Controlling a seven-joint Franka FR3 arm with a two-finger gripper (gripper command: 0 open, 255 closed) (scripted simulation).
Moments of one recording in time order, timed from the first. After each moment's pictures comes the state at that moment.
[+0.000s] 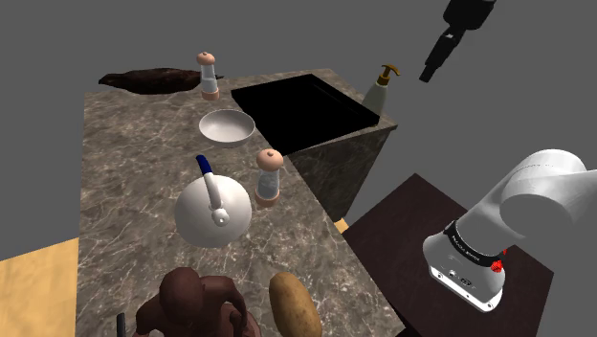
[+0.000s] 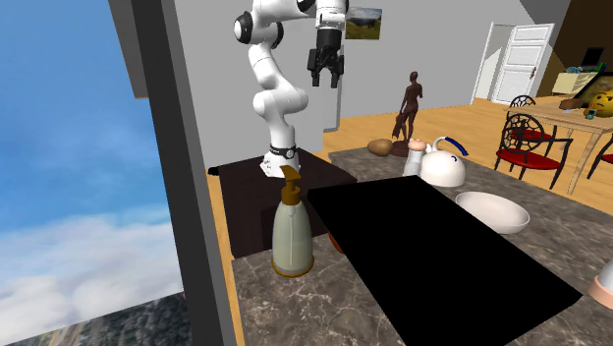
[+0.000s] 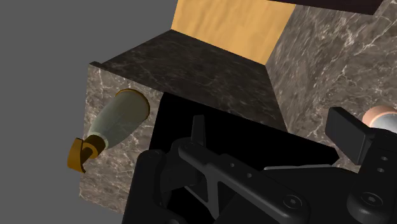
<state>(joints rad) 0.02 -0.79 0.01 -2.39 -0.12 1.66 -0.17</state>
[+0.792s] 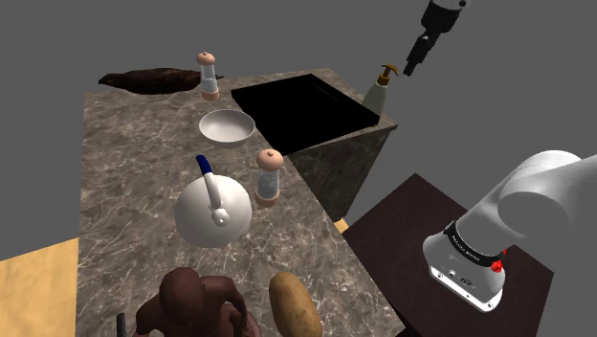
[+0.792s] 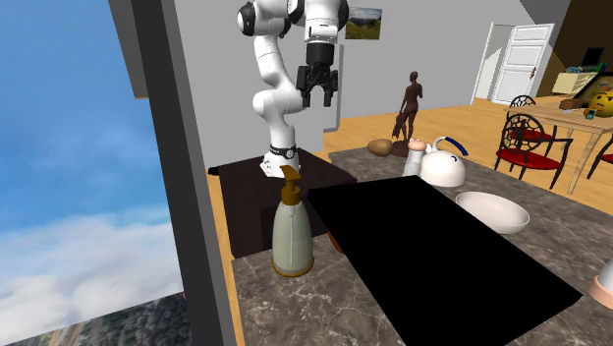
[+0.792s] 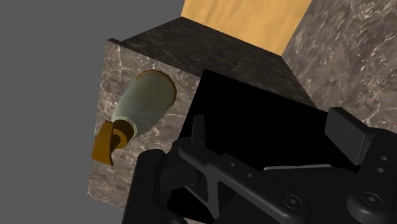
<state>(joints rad) -0.03 -0.53 -0.16 -2.31 -0.19 1.88 -0.34</state>
